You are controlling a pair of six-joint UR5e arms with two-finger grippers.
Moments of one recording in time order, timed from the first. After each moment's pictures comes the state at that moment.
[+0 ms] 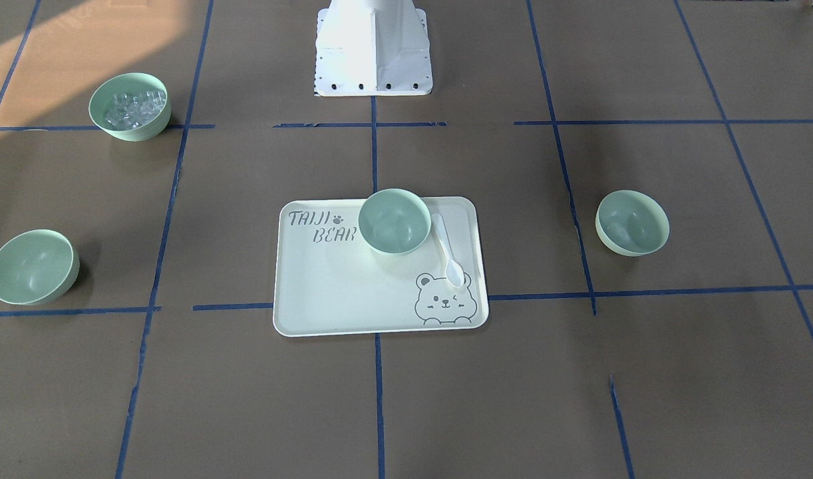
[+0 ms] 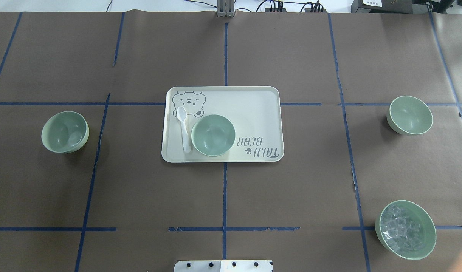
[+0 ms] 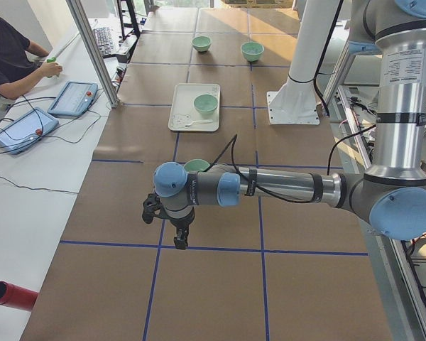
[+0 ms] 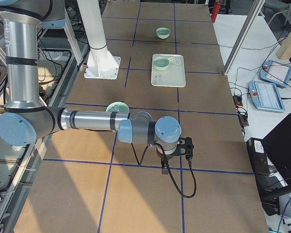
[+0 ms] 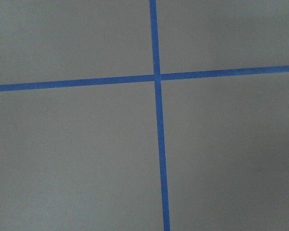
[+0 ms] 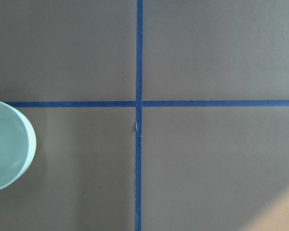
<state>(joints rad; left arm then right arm) -1.54 -1.55 -1.66 -1.51 -2.36 0.05 1.66 -1.60 1.62 -1.59 2.40 -0.05</state>
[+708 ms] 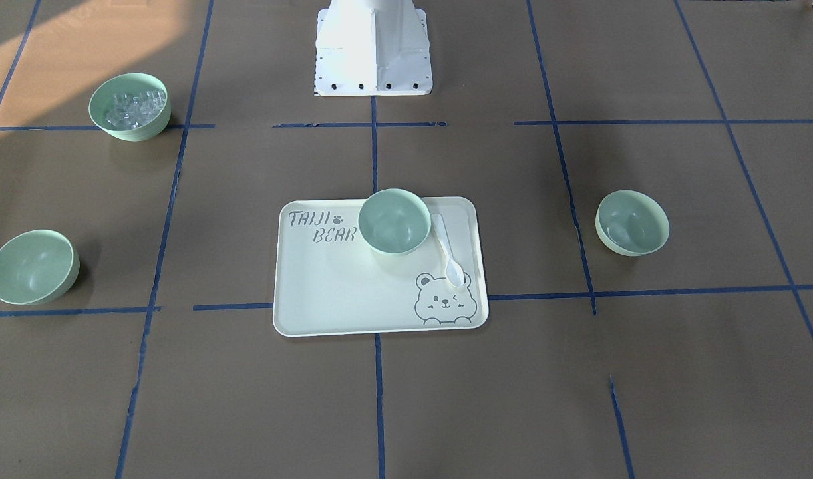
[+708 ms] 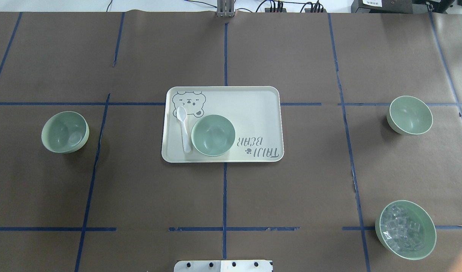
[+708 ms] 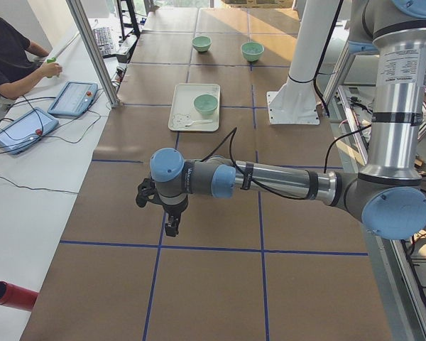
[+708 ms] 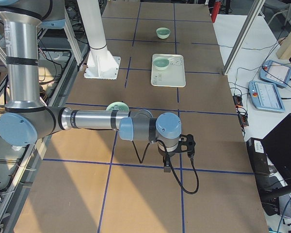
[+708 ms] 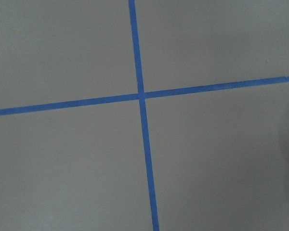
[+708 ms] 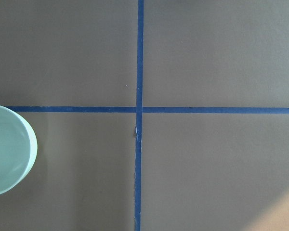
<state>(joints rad) -1.49 -1.59 -1.69 -1.65 -2.37 0.00 1.65 -1.58 1.64 -1.58 2.38 -0.03</state>
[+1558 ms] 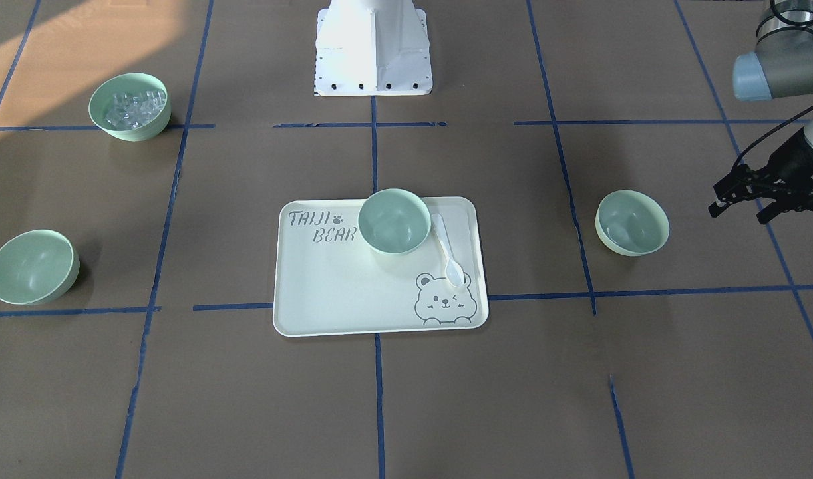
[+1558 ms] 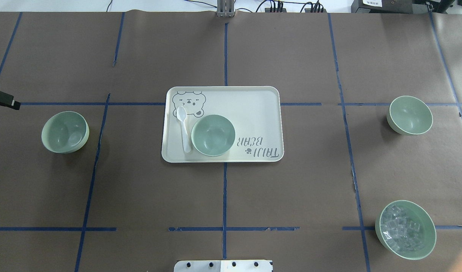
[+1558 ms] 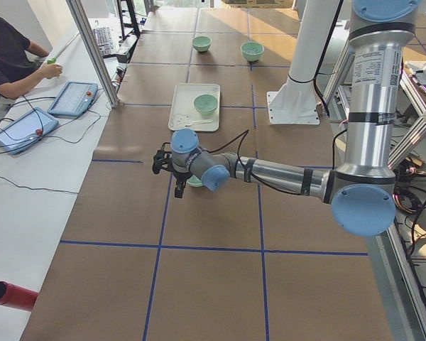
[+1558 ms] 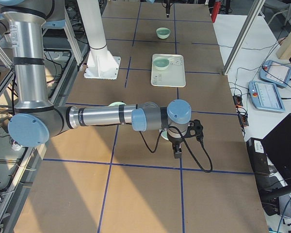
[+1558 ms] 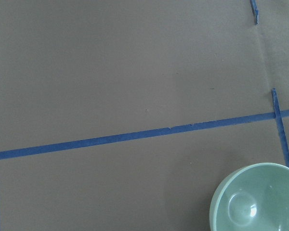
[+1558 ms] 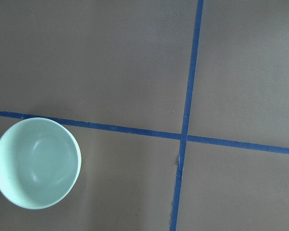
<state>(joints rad) -1.15 -1.58 -1.68 -2.12 -2.27 -0.64 1.58 -1.53 1.65 -1.56 2.41 -0.02</state>
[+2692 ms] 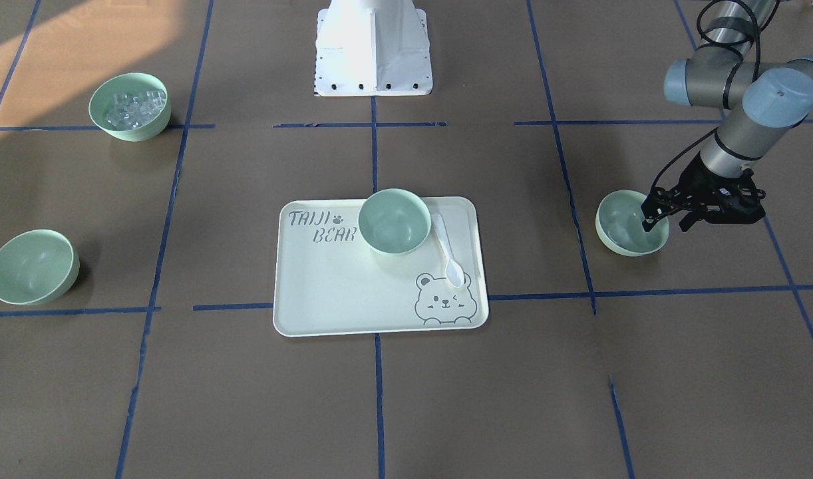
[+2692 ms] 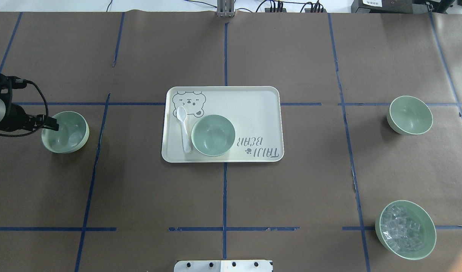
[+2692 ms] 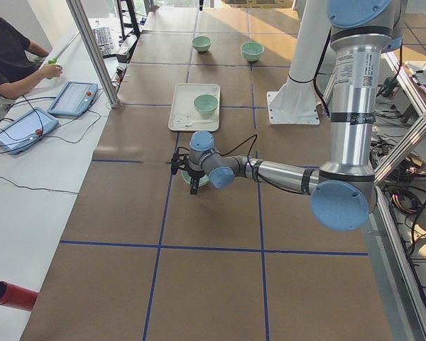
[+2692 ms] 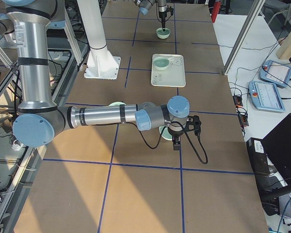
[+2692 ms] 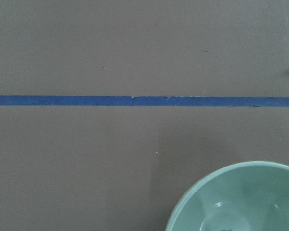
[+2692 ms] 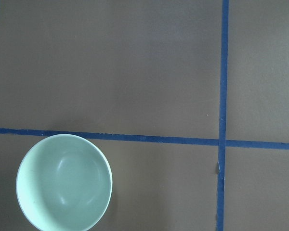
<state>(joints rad) -0.90 -1.58 -1.63 -2.24 -2.05 -0.92 1.45 -1.54 1.65 -1.39 2.41 0.25</state>
